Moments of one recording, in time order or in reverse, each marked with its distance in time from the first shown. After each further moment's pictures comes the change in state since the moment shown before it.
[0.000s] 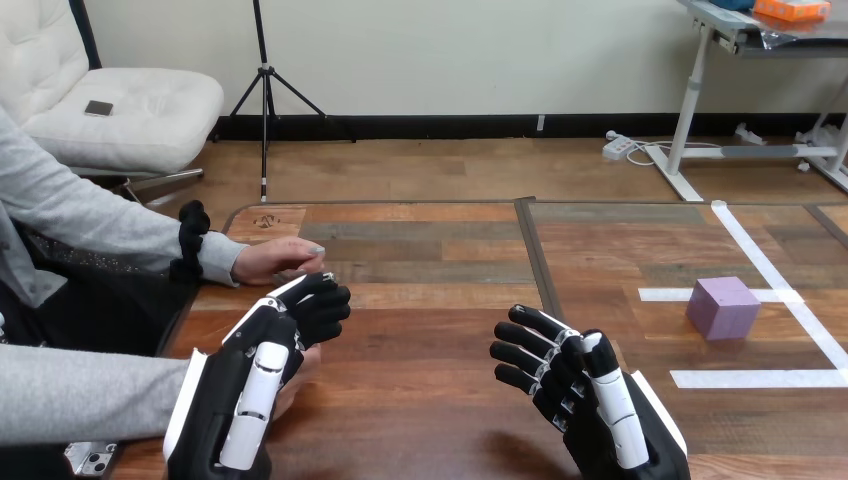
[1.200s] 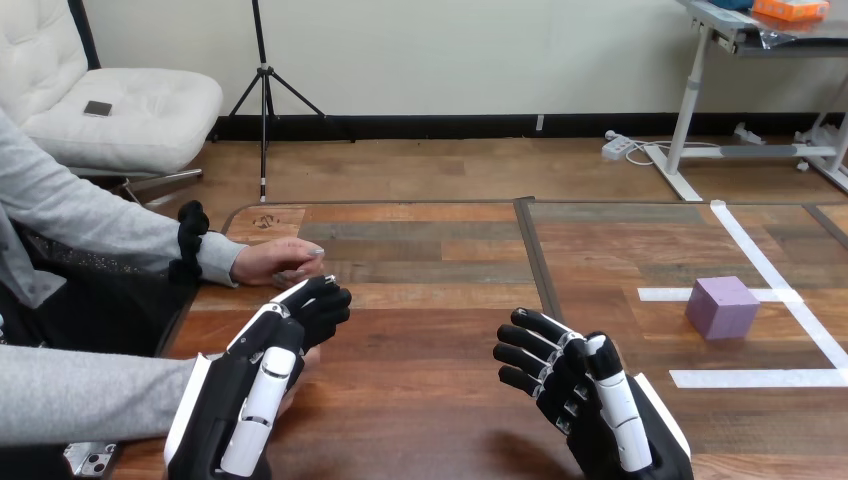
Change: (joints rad) left arm 0.030 0.020 -0.010 -0.045 0.000 0.048 -0.008; right arm 0.003 -0.007 -0.006 0.004 -0.014 -0.015 0.002
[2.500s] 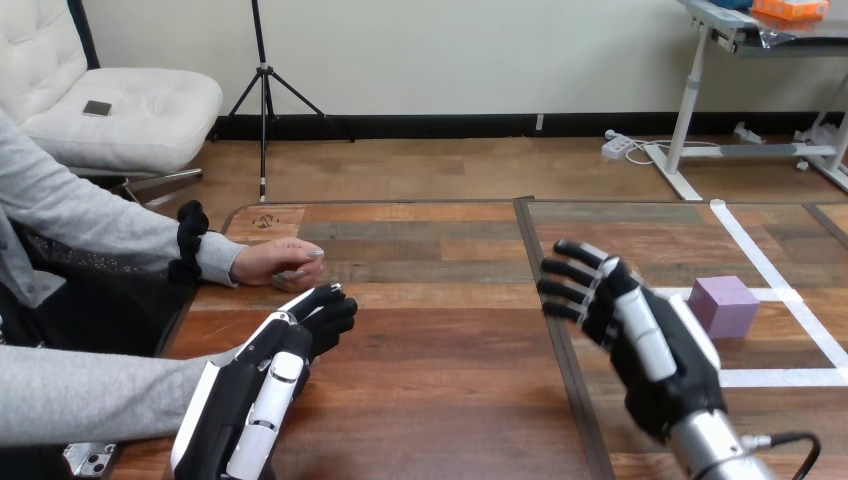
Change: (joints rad) left arm 0.009 0.004 -0.009 -0.004 0.004 0.026 0.000; right arm -0.349 -0.094 -0.118 0.304 -0.077 -0.063 -0.082
